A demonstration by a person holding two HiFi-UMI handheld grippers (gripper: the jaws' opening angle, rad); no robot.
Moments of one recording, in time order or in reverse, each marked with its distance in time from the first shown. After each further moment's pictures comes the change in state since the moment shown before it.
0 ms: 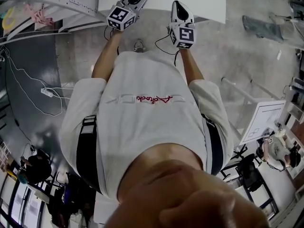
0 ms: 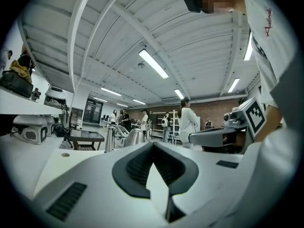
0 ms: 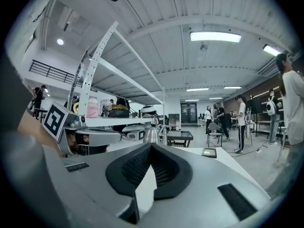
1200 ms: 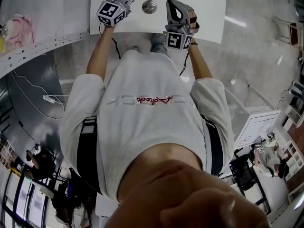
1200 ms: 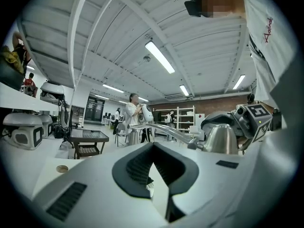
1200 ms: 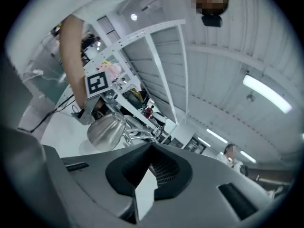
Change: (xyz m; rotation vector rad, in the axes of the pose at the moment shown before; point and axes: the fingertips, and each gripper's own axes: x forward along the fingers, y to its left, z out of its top) left arm 0.098 0.127 -0.003 0.005 0.038 0.019; right arm 0.116 -0.033 0.018 -0.749 -0.129 0.106
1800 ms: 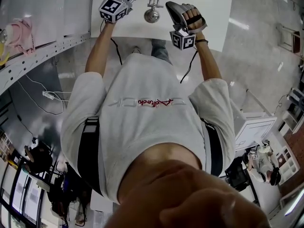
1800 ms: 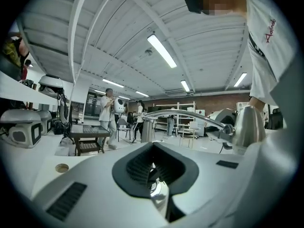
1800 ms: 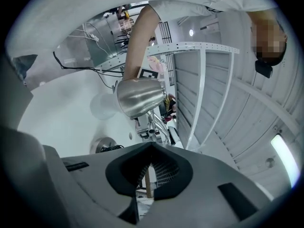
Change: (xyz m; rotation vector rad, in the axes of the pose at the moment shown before) left arm 0.022 0.034 -0.023 -0.013 0.059 -0.006; right arm 0.025 0.040 -0.030 -0.577 -0.146 0.185
